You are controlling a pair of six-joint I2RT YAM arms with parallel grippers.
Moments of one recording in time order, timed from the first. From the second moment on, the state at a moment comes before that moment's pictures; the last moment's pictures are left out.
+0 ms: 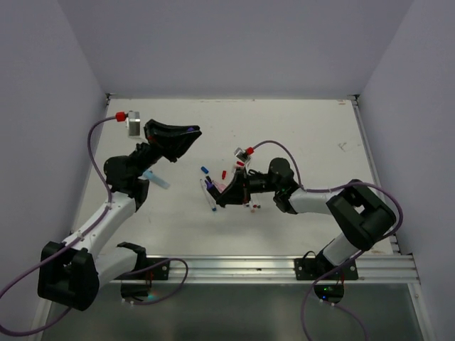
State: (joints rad) left arm -0.26 1.08 0.63 1.09 0.68 -0.80; right arm 0.67 1.57 0.61 0.99 -0.97 0.77
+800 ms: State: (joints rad) left arm -0.26 1.08 0.78 -0.07 0.10 -0.62; right arm 0.92 1.64 0.89 0.28 -0.26 0.45
